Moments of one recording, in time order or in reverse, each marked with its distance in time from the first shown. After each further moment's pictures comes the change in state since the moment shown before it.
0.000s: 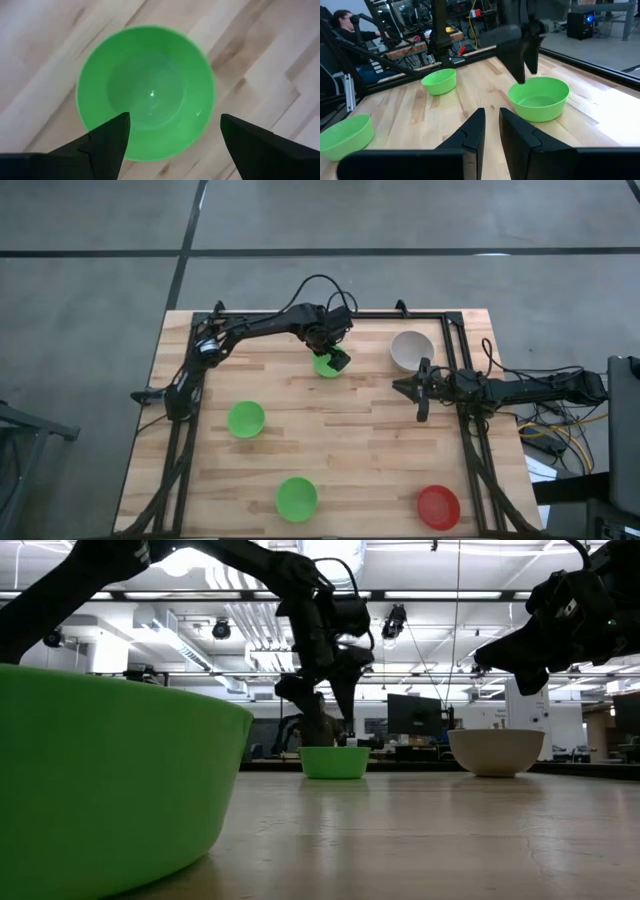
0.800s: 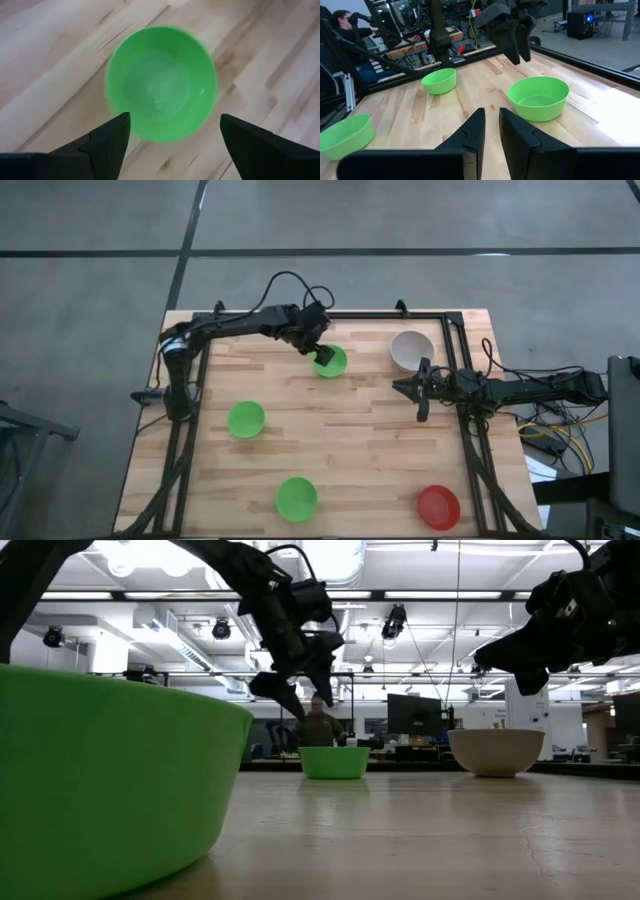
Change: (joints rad) left arm 0.054 -0.272 -0.417 0.288 0.038 -0.081; right arm 0.000 0.000 0.000 -0.002 -0.001 0.000
